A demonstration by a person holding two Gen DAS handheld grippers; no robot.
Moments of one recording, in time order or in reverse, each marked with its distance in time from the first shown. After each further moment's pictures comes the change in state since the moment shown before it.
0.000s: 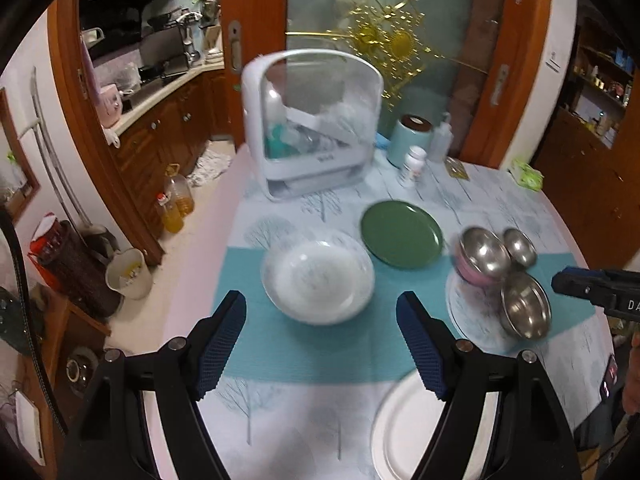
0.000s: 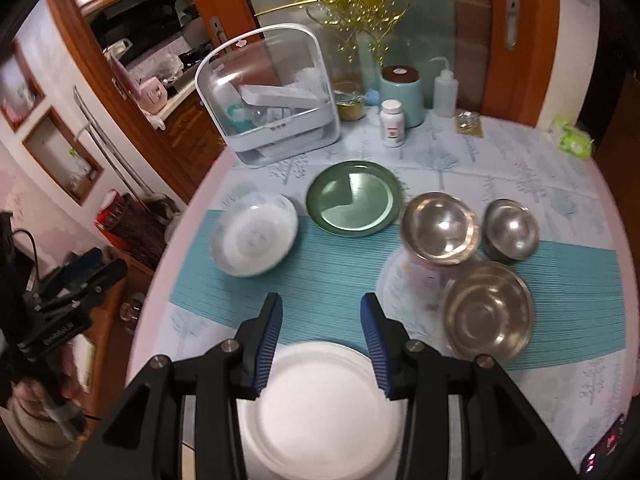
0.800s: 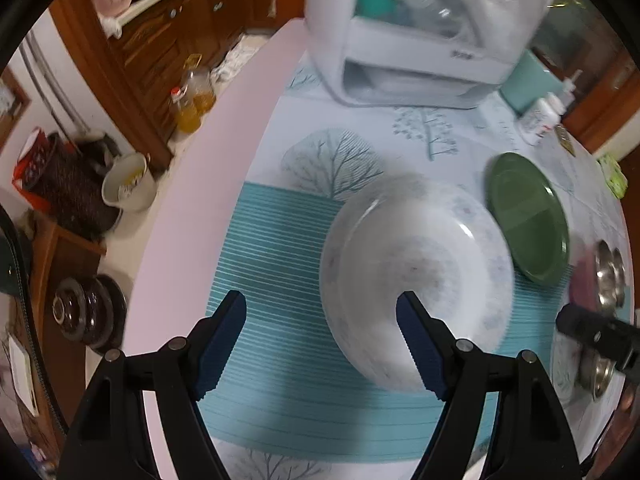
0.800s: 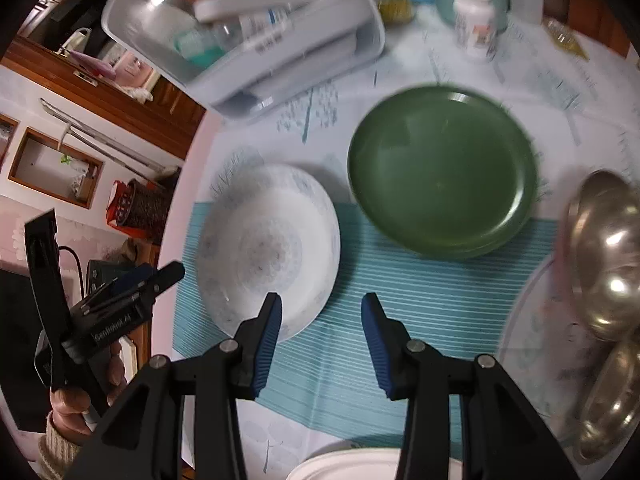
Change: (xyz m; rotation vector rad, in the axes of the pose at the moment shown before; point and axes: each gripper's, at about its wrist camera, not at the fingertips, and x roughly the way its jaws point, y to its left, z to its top) left arm 0.253 0.090 0.005 -0.182 0.377 0.078; right arm 0.233 0.015 0.062 0.113 0.251 0.155
